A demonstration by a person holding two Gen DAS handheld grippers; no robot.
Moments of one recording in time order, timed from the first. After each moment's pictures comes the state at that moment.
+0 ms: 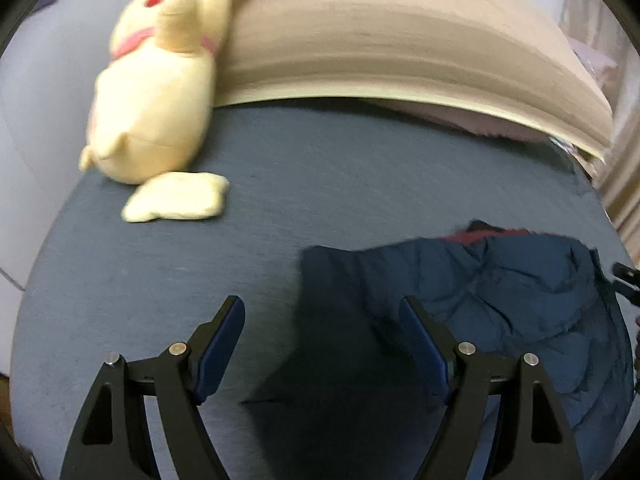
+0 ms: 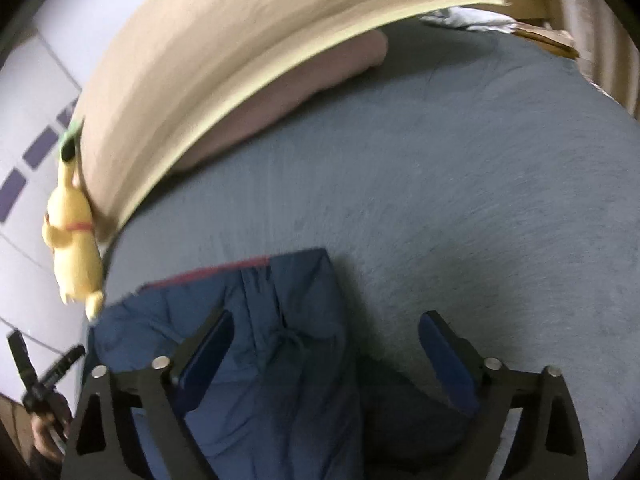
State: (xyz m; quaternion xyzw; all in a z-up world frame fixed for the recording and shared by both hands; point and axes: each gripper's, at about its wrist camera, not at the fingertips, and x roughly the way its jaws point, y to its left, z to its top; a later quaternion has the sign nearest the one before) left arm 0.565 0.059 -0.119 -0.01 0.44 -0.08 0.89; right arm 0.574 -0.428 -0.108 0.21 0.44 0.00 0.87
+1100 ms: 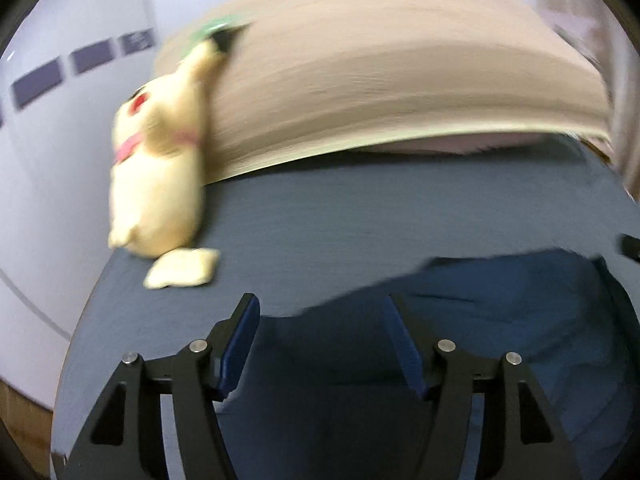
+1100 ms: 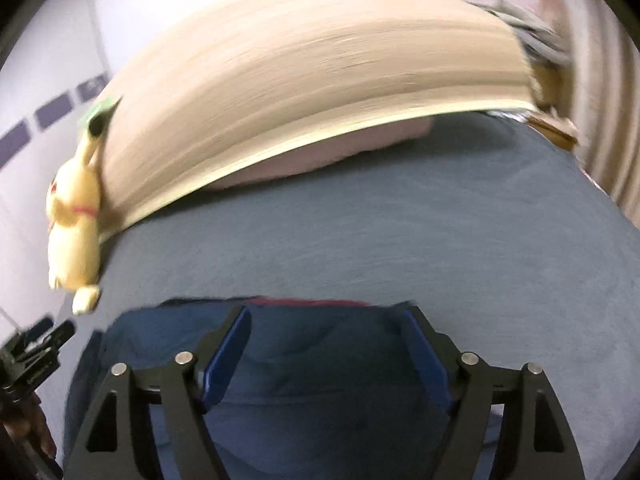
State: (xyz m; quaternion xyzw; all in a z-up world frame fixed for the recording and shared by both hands) left arm 0.539 -0.044 -0.077 0.09 0.36 -0.02 0.93; right arm 0.580 -0.318 -0.051 0.10 0.36 -0.03 0.93
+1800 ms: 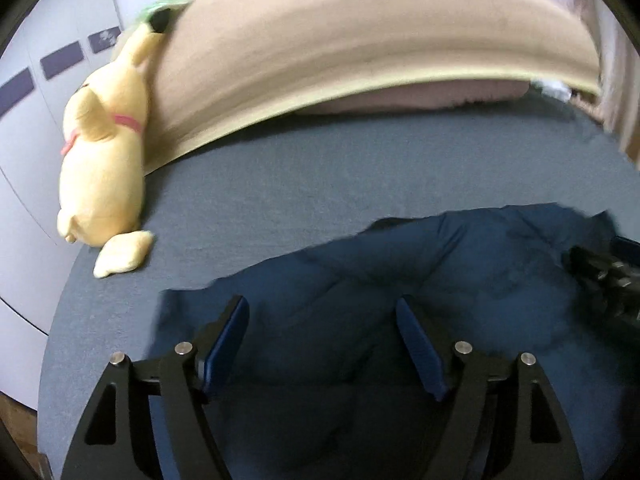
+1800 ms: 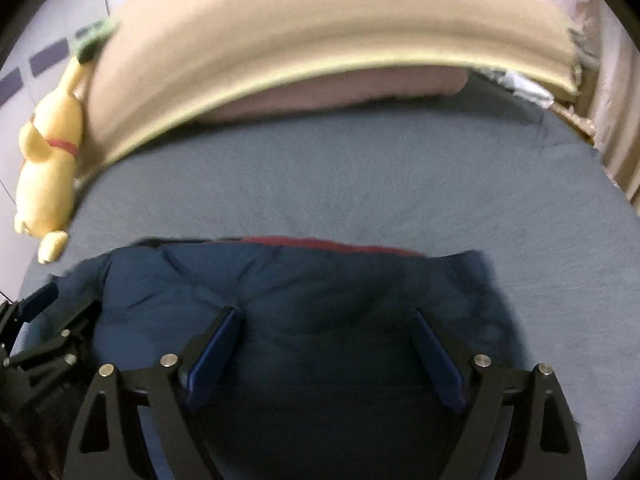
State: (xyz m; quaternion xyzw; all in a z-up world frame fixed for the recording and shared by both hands) left arm 0.545 -0.076 -0.119 0.09 0.39 -0.03 0.92; right arm 0.592 -0.287 -0.100 0.07 0.41 -0.03 0.91
